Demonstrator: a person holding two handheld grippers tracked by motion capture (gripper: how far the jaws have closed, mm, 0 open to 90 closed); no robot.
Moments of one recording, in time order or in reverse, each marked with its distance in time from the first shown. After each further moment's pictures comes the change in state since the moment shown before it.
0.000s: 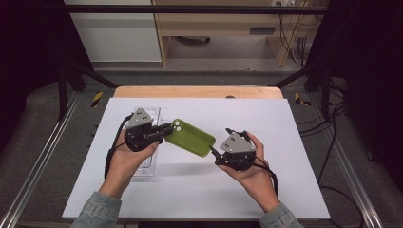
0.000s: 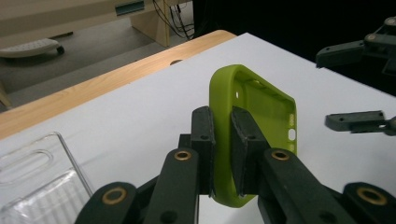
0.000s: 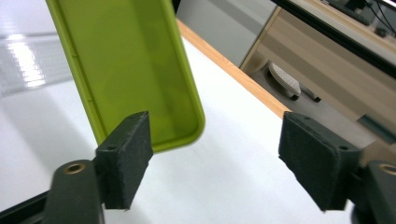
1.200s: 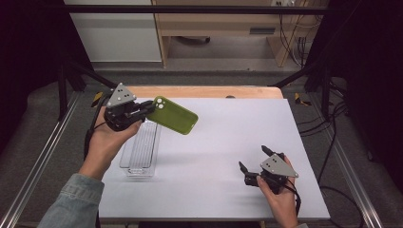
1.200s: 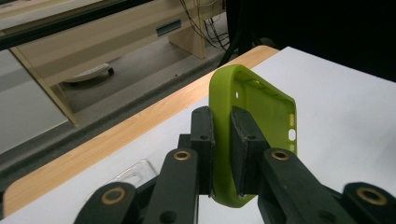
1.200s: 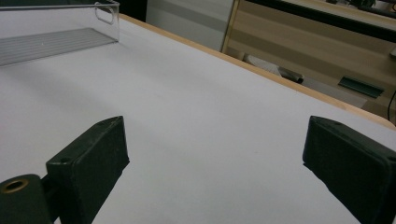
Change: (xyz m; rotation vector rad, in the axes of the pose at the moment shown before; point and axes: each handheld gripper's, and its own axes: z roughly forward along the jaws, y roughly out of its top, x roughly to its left) left arm 0.037 0.046 -0.040 -0.018 0.144 0.095; right arm -0.025 -0.107 -0.039 -0.087 -0.088 0.204
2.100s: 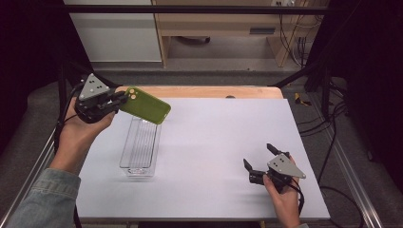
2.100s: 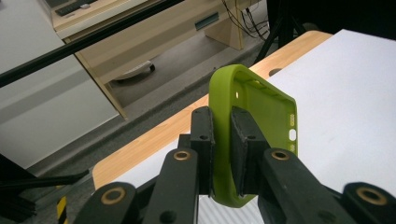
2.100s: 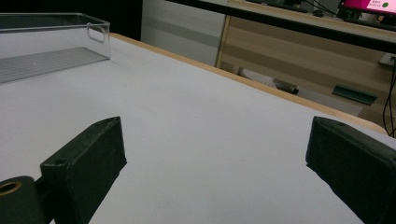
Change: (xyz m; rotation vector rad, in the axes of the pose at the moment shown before) left arm 0.044 -0.002 -0.032 0.037 0.142 0.073; right arm -0.013 -0.008 -0.002 -0.075 -0.015 0.040
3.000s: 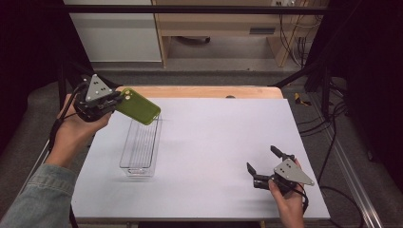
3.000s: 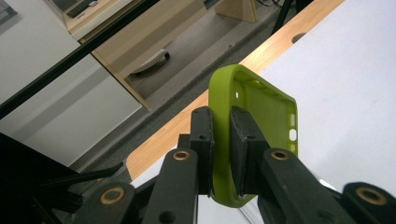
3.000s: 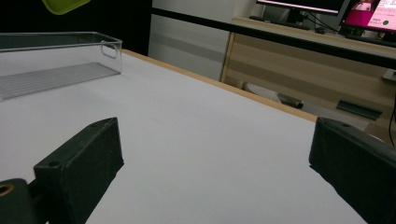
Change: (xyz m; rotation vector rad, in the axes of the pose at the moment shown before) left arm 0.011 -0.006 0.012 0.087 0.054 0.152; right arm -0.002 0.000 -0.020 -0.068 0.022 0.001
